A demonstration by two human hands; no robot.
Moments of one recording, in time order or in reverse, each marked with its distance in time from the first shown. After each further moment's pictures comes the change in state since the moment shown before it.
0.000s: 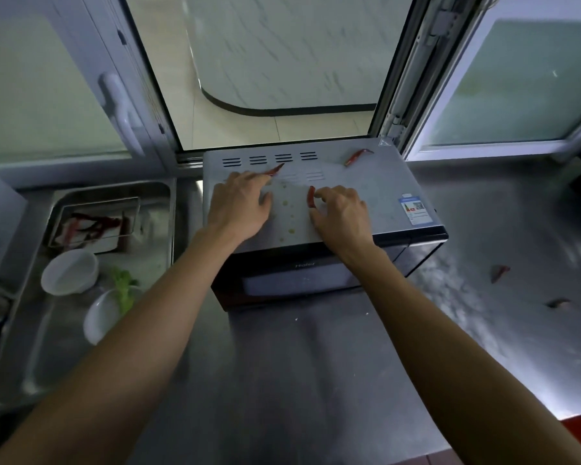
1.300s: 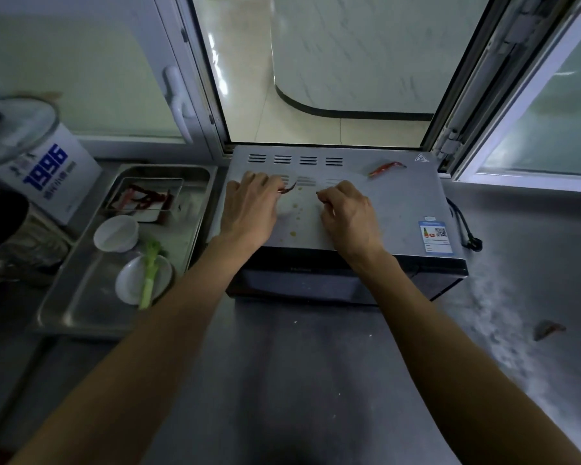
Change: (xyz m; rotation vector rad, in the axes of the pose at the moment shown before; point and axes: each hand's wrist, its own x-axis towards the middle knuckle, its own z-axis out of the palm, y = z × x) left_hand -0.015 0.036 0.011 0.241 0.207 -0.117; right_hand 0.029 0.032 0.005 0.224 0.157 -0.444
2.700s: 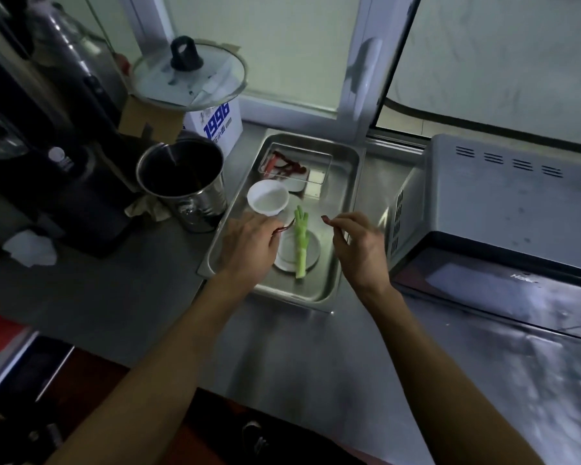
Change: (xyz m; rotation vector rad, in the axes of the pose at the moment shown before) left_hand -0.220 -0.331 -0.050 -0.086 0.000 -0.257; right_hand -0.043 -0.297 0.203 0.308 0.014 -0.114
